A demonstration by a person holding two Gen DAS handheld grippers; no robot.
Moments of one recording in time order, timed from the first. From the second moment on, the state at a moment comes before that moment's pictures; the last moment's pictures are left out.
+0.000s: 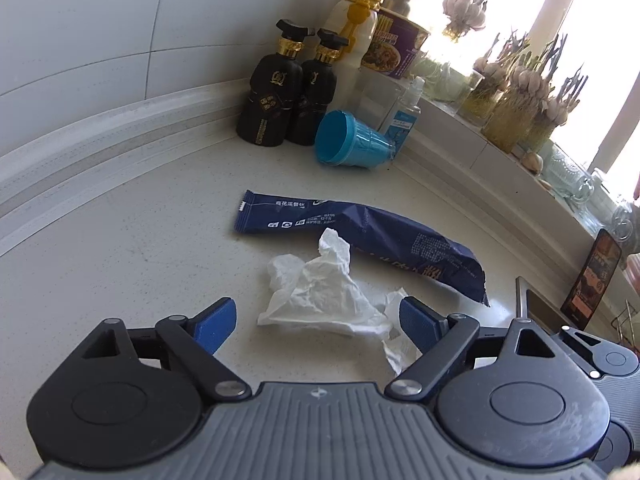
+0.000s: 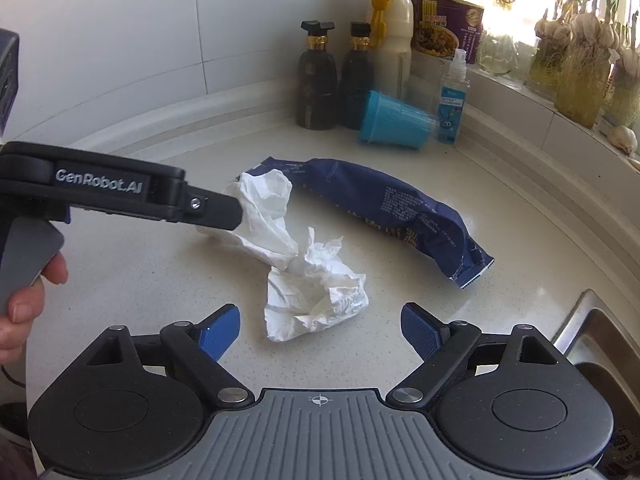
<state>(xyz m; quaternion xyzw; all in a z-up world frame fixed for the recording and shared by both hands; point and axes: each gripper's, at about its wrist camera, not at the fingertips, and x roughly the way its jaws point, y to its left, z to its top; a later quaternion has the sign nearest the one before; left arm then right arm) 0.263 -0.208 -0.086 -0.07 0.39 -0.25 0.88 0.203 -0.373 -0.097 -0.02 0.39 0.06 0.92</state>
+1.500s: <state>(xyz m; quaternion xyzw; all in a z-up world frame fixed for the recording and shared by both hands) 0.265 -0.188 -0.088 -0.06 0.40 -0.21 0.89 0.226 -0.365 -0.107 -0.02 0.39 0.07 0.92</state>
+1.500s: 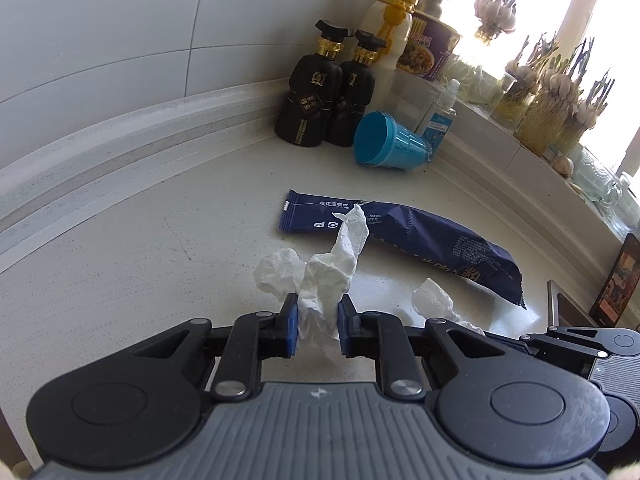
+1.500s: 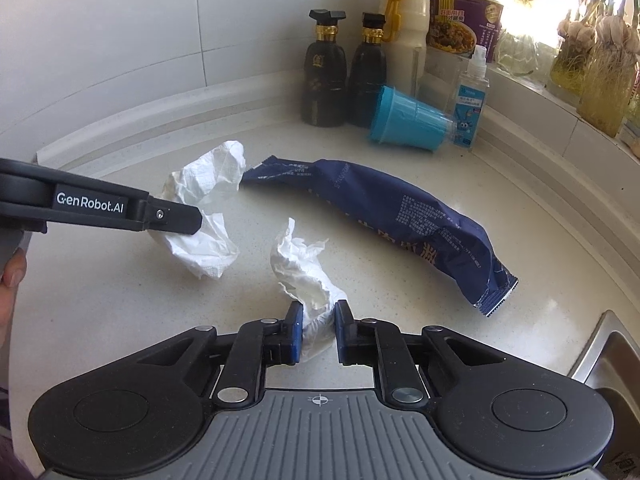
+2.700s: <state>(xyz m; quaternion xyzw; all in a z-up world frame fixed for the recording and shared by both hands) 0.182 -0.028 -0.054 -0.10 0.37 -0.08 0.92 0.196 -0.215 -0.059 -0.04 0.36 0.20 0.91</state>
